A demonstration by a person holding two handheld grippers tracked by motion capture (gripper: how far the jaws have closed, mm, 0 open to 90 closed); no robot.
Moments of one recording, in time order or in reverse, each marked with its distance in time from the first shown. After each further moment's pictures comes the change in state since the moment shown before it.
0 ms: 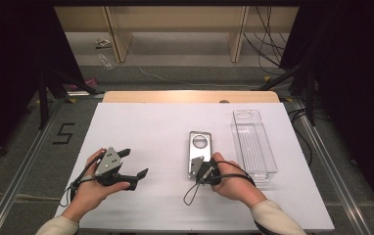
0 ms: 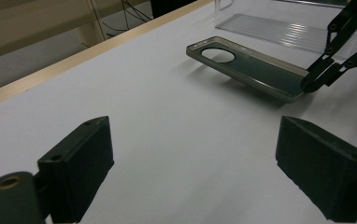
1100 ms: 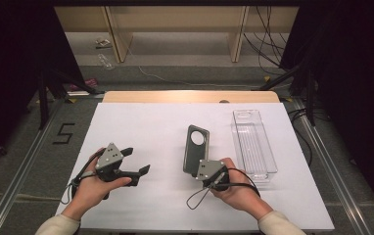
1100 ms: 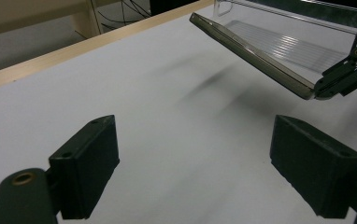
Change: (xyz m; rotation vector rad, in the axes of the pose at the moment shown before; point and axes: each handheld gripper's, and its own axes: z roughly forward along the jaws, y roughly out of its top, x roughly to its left) left arm -0.001 0.016 0.003 0.023 -0.029 -0.083; right arm 0.018 -0.014 -0.022 -0.335 -0.071 0.118
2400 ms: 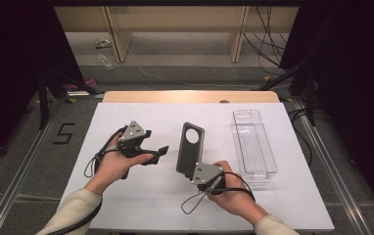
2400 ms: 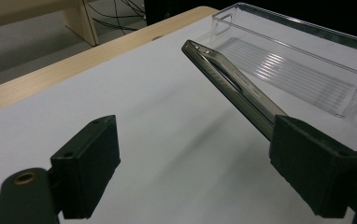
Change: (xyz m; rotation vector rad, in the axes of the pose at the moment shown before) left arm -0.003 0.056 0.048 0.033 -0.023 -0.024; right arm 0.013 0.012 0.000 -0.086 -0.026 -0.004
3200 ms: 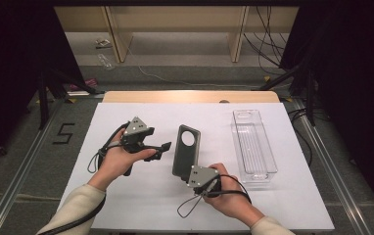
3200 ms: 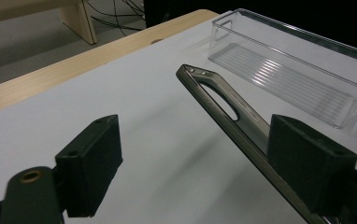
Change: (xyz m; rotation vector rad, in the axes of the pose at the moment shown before) left arm 0.000 0.010 0.008 0.003 -0.006 -0.019; right arm 0.008 0.005 0.006 -0.010 0.012 -0.010
